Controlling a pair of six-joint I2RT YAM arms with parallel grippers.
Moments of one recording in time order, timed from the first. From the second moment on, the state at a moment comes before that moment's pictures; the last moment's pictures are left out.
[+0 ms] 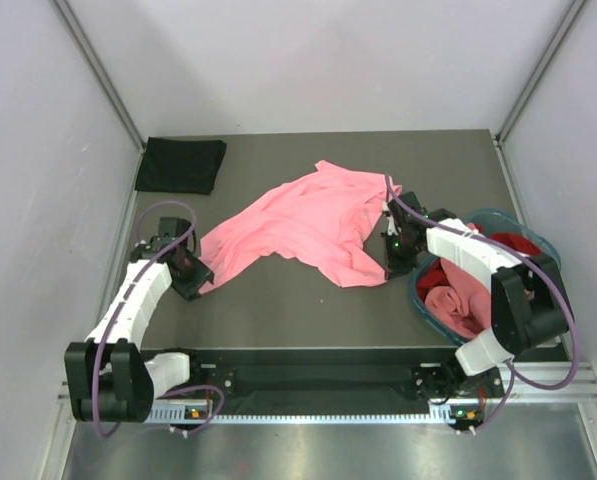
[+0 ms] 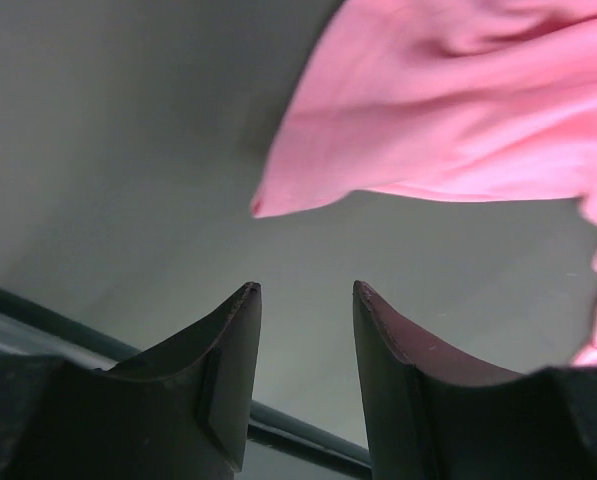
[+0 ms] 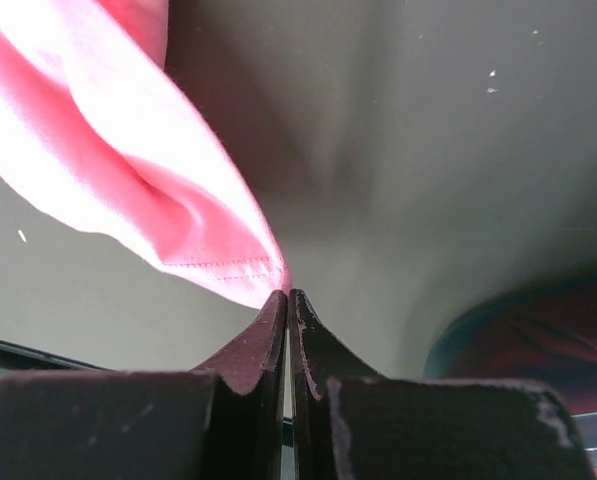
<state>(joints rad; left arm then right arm) -0.02 1.14 0.80 -0.86 -0.07 -0.88 0.40 1.52 0.98 -0.72 -0.11 0.32</state>
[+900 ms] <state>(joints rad) -0.01 1.15 0.62 -0.88 -0.07 -0.89 0.37 1.49 0.96 -0.72 -0.21 0.29</state>
